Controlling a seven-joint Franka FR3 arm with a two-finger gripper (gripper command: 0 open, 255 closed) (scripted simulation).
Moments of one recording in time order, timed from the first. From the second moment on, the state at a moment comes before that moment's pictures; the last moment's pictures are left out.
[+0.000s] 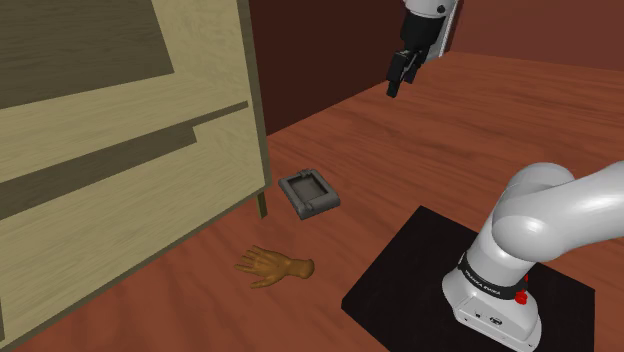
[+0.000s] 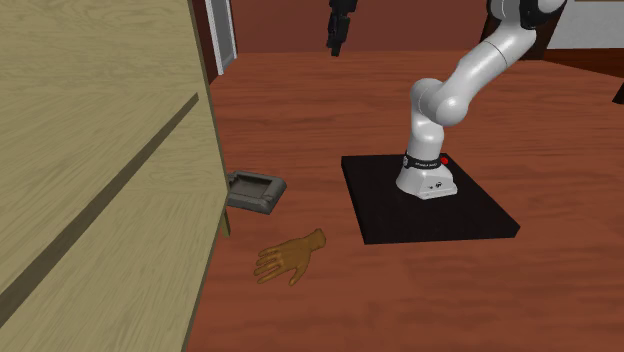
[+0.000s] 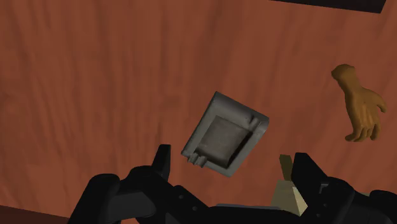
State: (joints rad) arm -0.02 -0.81 -0.03 -2.32 -0.12 1.70 -0.10
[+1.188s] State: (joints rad) arm 0.12 -0.62 0.08 -2.62 -0.06 2.18 -0.07
